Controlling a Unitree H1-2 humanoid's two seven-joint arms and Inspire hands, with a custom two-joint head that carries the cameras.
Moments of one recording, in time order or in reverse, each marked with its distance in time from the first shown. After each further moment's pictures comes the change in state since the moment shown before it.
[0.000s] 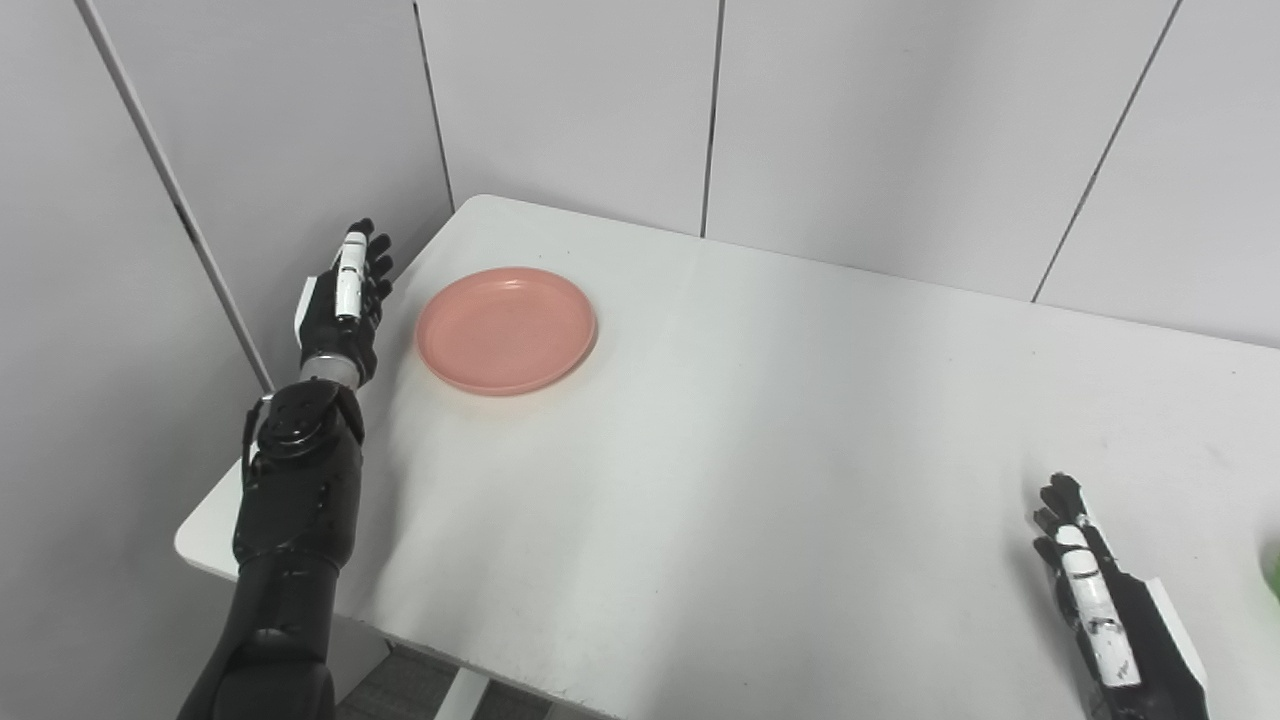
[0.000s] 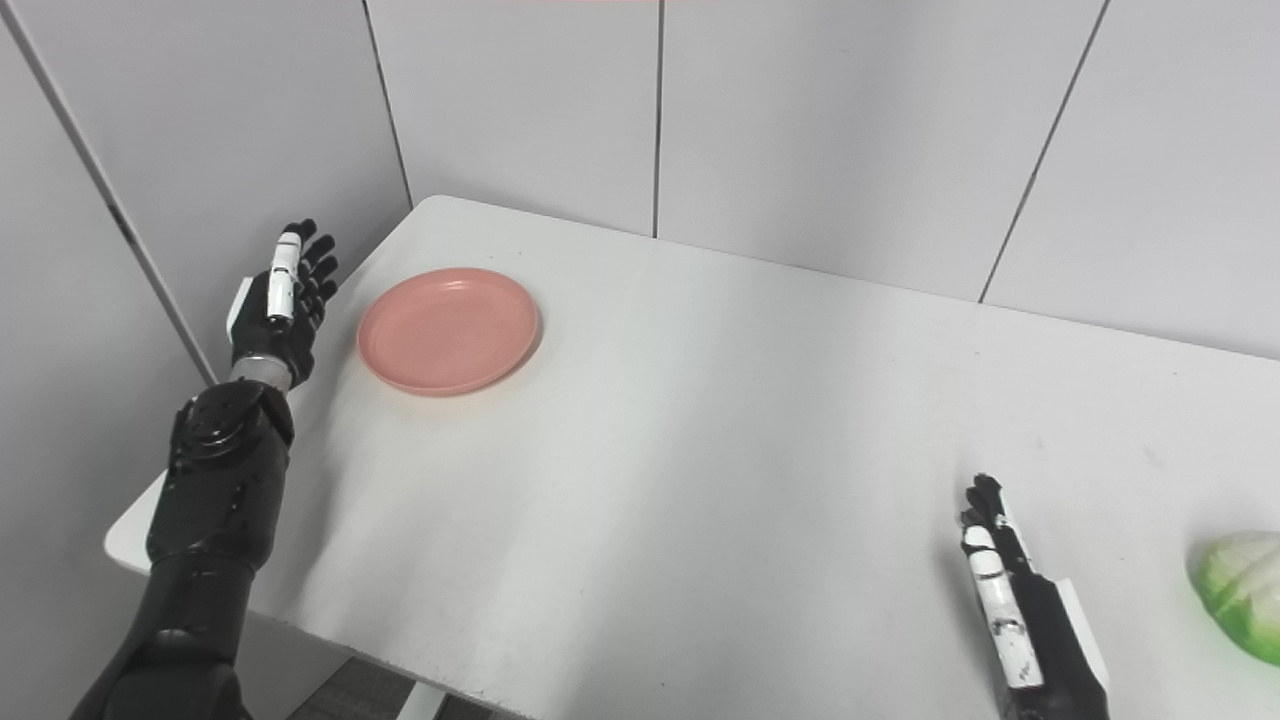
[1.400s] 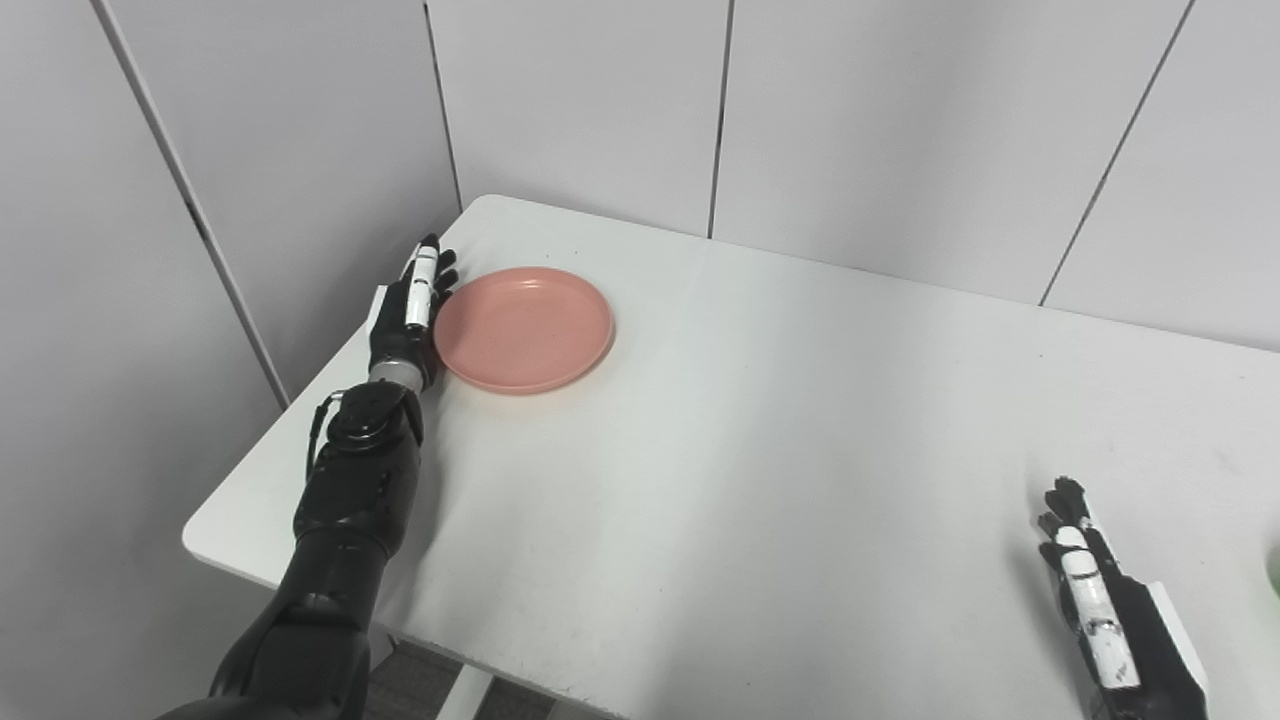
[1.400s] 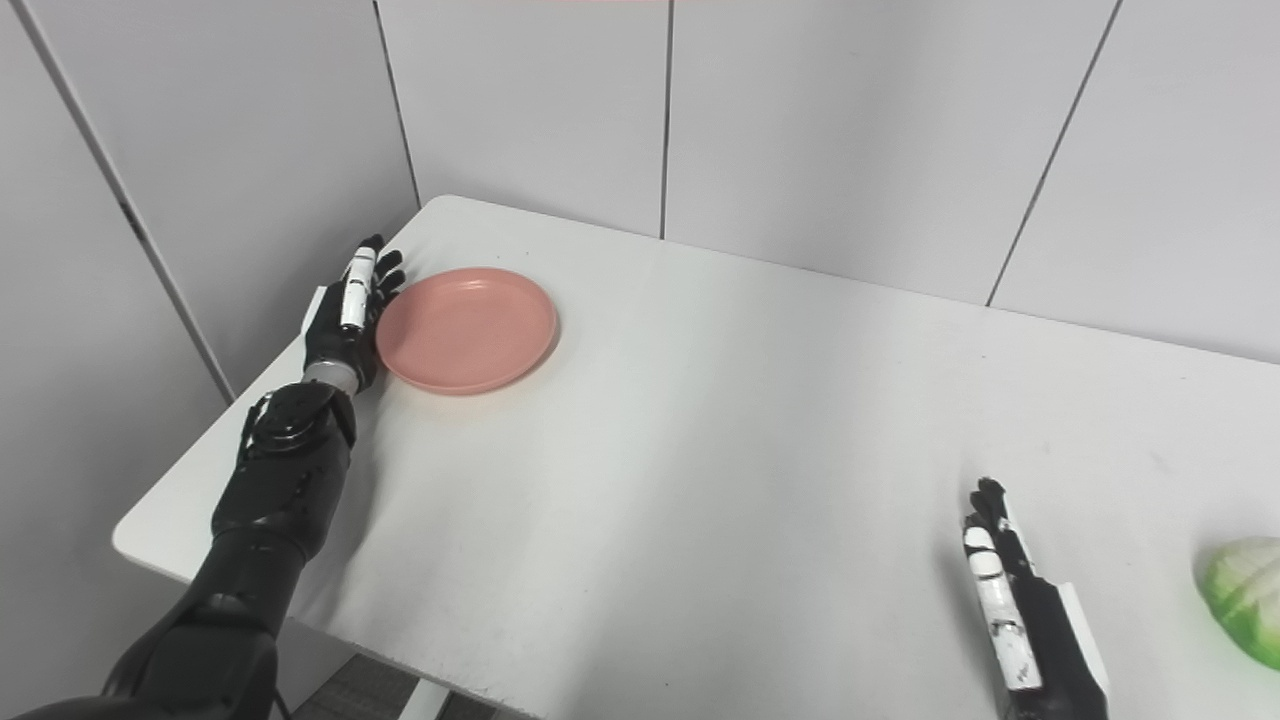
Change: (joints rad) left arm -0.085 -0.029 -0.164 0.181 0.000 -0.079 -0.007; right arm 0.013 0.014 0.002 -0.032 -0.018 0.026 -0.023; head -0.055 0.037
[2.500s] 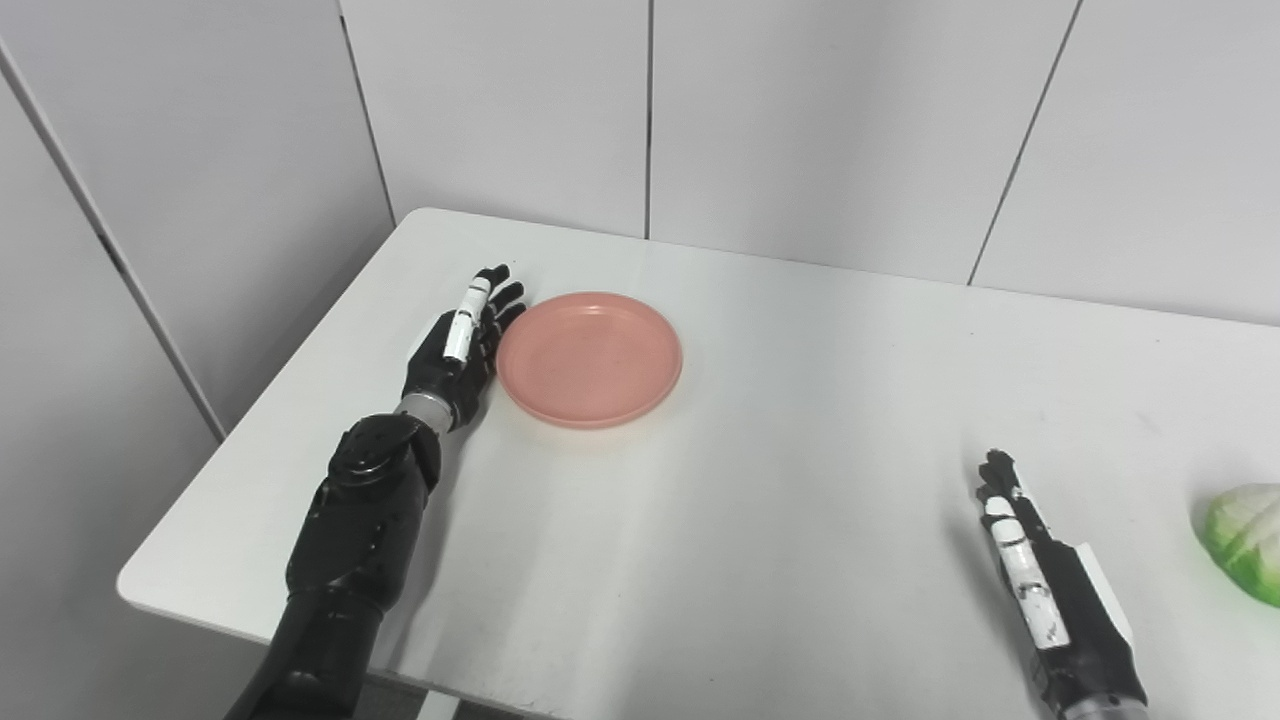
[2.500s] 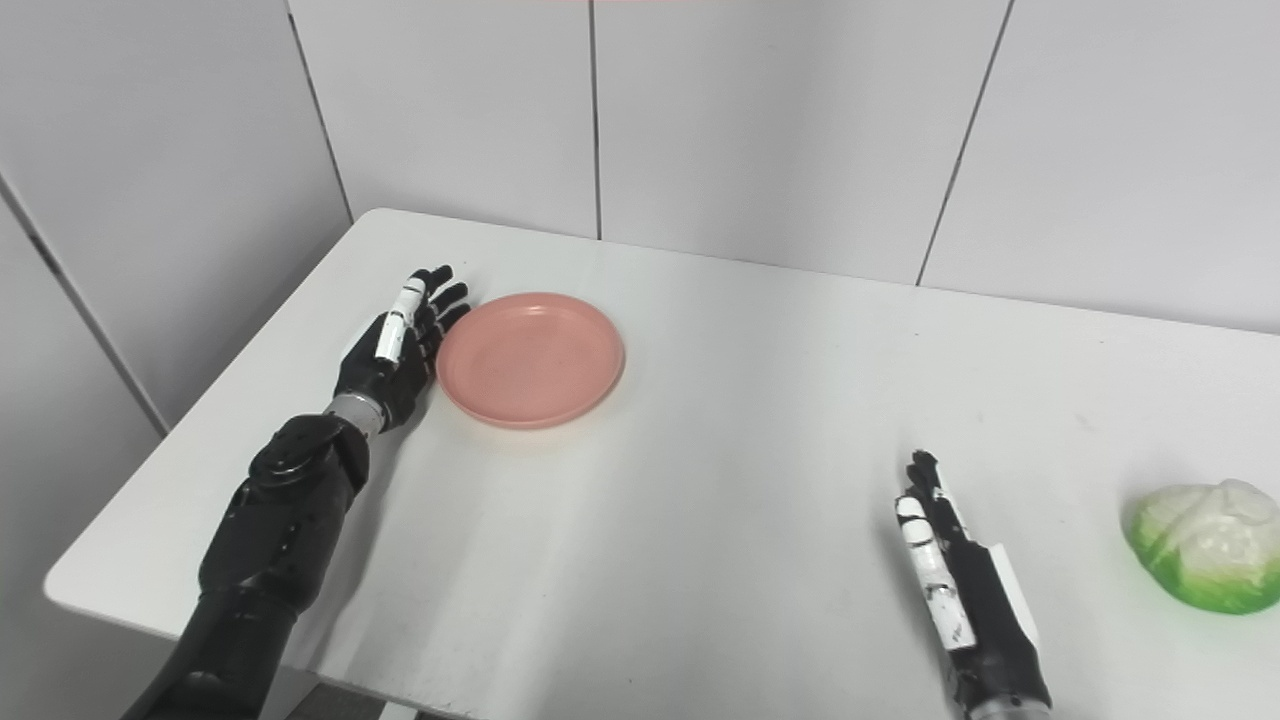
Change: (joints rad) left arm 0.071 -0.090 -0.125 -0.294 -0.072 0.249 -0.136; right arm -0.001 0.026 0.018 -0.002 -0.049 0.018 -0.023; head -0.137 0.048
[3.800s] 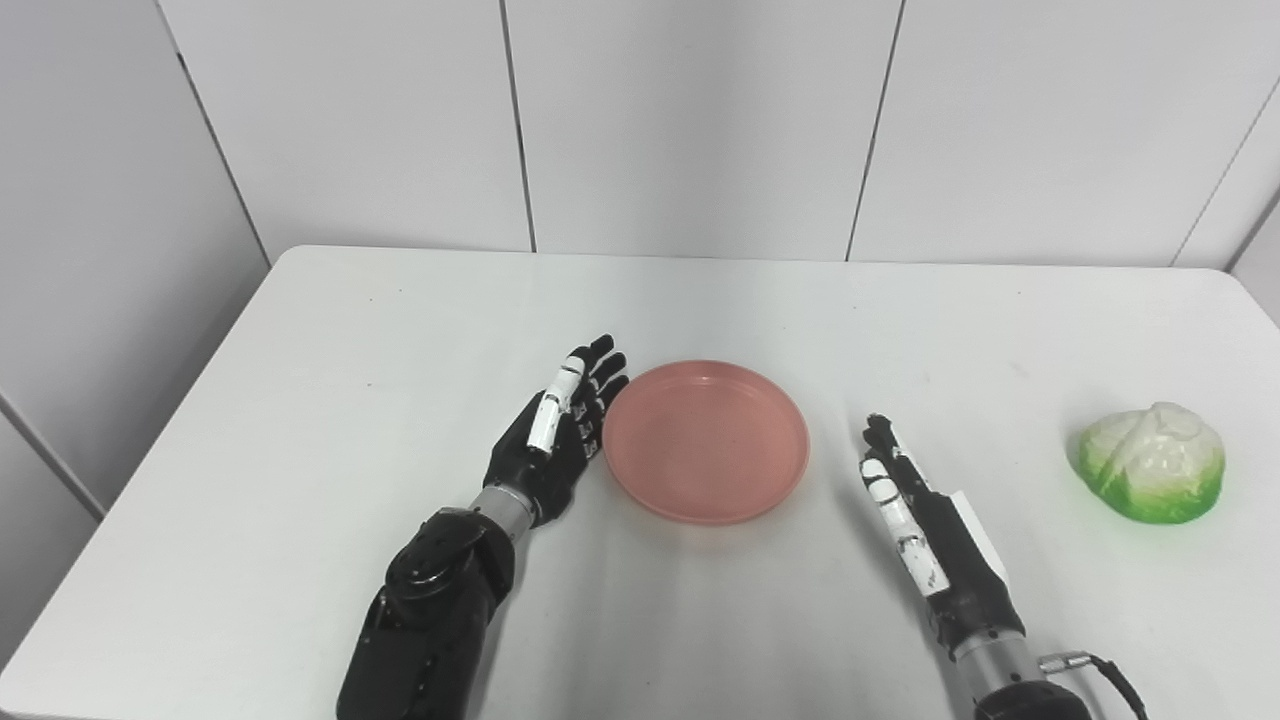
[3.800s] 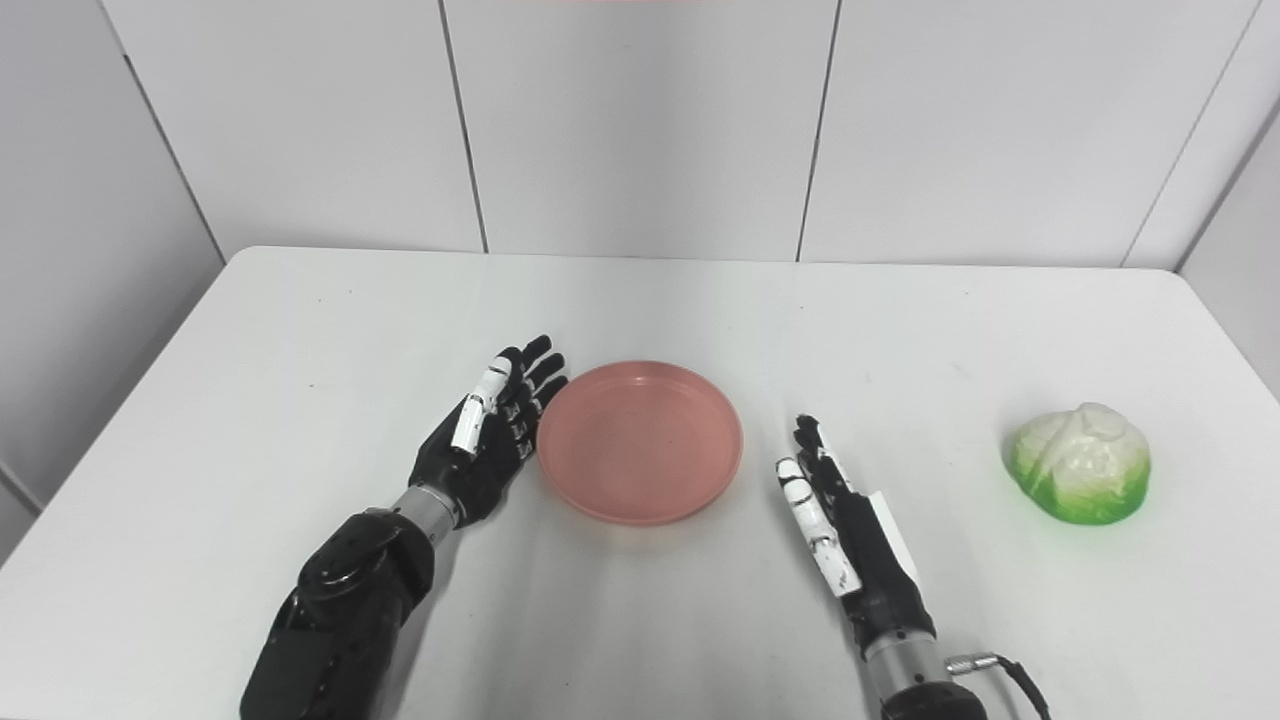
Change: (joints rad) left arm 0.106 -0.223 -0.193 -0.216 -0.013 0.089 -0.060; right arm -0.006 0.053 0.027 0.006 -0.080 0.010 -0.041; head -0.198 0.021
